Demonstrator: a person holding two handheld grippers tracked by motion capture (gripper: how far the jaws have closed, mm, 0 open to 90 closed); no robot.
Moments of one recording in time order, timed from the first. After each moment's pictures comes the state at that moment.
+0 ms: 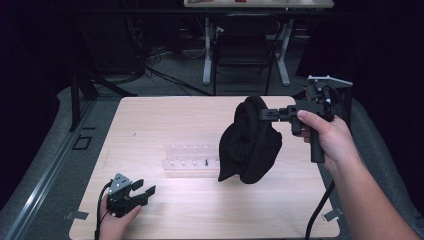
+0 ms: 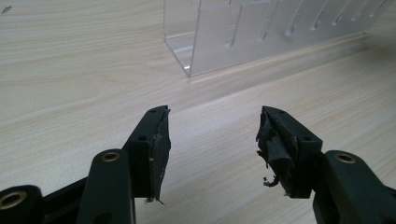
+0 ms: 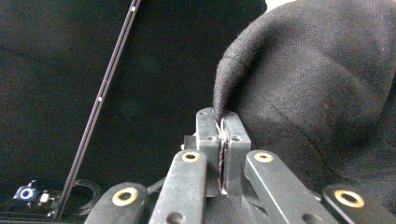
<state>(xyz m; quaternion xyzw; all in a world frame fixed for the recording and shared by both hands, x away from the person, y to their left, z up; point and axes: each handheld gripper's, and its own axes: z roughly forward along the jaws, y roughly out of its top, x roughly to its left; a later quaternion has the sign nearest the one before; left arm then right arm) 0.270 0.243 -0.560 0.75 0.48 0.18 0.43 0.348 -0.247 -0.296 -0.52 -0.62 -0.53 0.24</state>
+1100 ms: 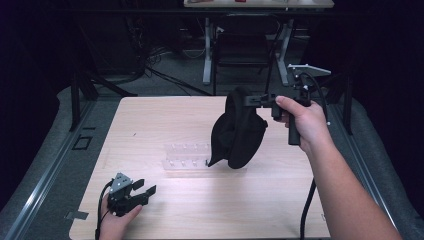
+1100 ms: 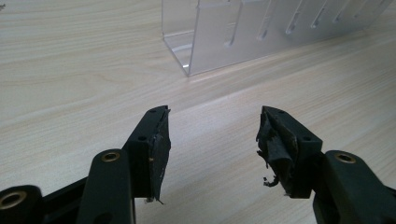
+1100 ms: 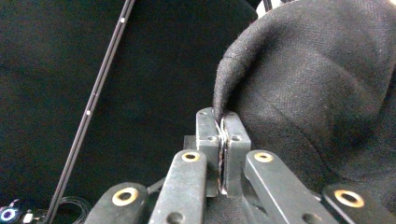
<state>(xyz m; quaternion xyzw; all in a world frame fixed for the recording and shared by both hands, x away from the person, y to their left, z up) 0.273 0.243 -0.561 0.75 0.47 0.17 0.43 0.389 -0.216 -0.299 -0.54 -0.62 -0.52 0.22</state>
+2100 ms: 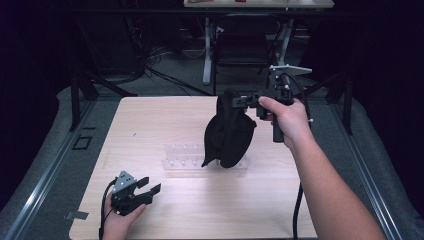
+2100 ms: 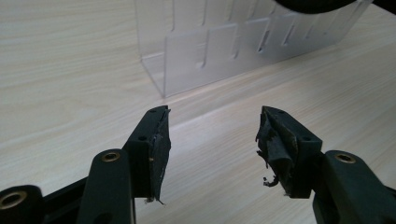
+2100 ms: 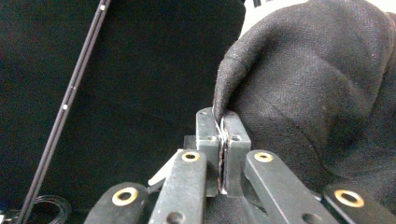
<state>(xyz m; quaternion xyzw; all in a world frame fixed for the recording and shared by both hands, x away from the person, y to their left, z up) 0.270 0.225 -0.544 0.75 0.45 0.18 0.45 0.407 -0.189 -0.311 -0.54 -0.65 -0.50 0.20</state>
